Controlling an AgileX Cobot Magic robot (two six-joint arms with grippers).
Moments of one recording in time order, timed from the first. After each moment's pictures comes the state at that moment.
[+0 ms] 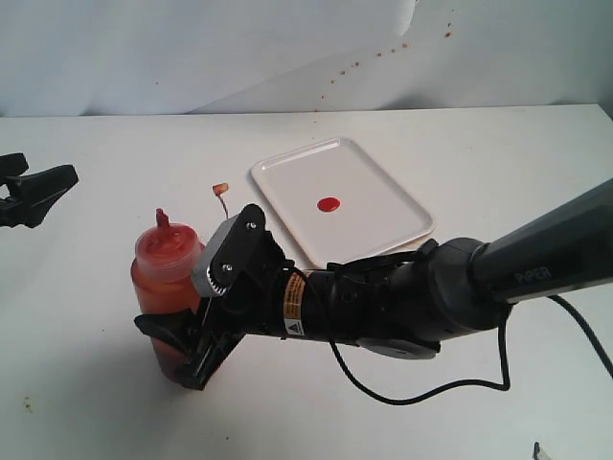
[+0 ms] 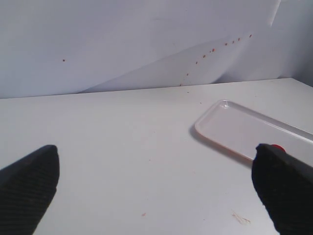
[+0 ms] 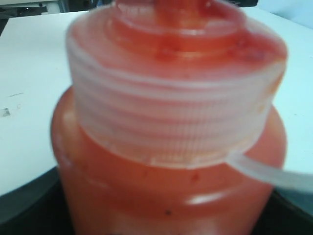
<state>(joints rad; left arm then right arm) 0.45 2.03 -0.82 1.12 -1.21 -0.64 0.78 2.09 -0.97 -0.66 -0.83 0.34</state>
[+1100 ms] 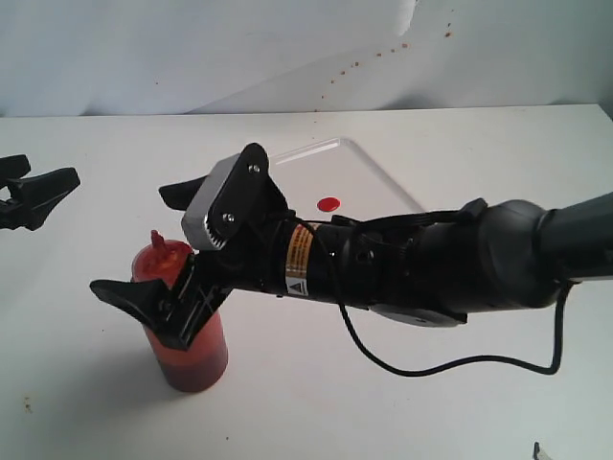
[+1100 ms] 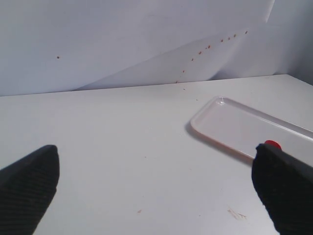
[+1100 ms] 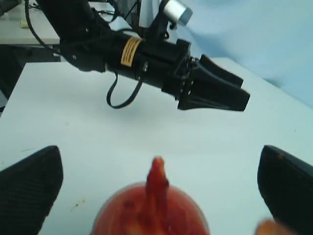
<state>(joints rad) 0.45 2.03 -0.82 1.14 -1.21 -0.65 0.78 1.93 -0.97 -0.68 -0.84 0.34</state>
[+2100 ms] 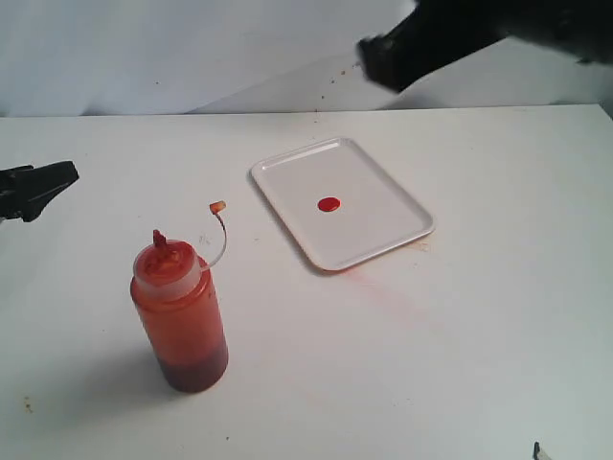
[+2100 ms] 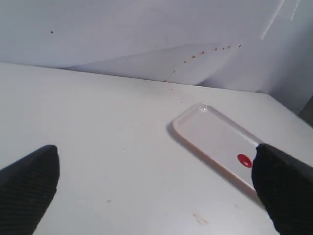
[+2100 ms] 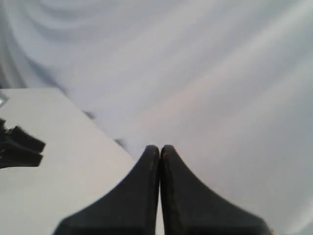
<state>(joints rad) 0.45 2.03 -0.82 1.16 -1.21 -0.87 0.66 1.14 -0.96 -0.25 -0.07 -0.08</state>
